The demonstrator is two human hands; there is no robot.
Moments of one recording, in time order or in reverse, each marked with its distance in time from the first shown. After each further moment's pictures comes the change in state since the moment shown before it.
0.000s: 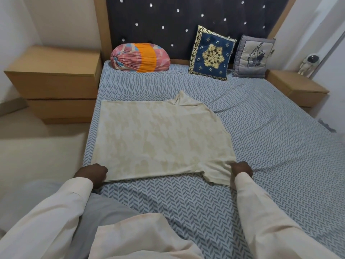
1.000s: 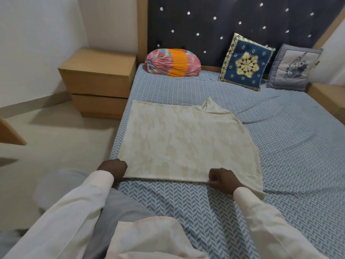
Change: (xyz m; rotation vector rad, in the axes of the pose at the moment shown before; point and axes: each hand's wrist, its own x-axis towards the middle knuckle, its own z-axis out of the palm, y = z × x) left_hand -0.018 -0.005 -0.004 -0.058 -0.012 -0.064; right_hand -0.063 -0.050 0.056 -0.581 -0.395 -1.211
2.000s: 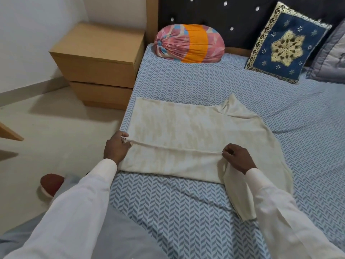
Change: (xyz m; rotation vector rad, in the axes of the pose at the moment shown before) left_hand 0.145 -0.036 -0.053 -1.149 0.450 -0.405; right_hand 0.186 0.035 -0.064 0.367 0.183 0.199
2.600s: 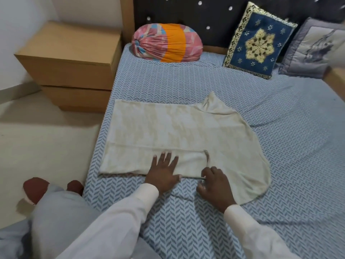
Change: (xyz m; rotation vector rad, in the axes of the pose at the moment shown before) left_hand -0.100 0.066 0.149 0.740 -0.555 0.636; right_hand -0.109 0.000 0.052 -0.279 0.153 -0.203
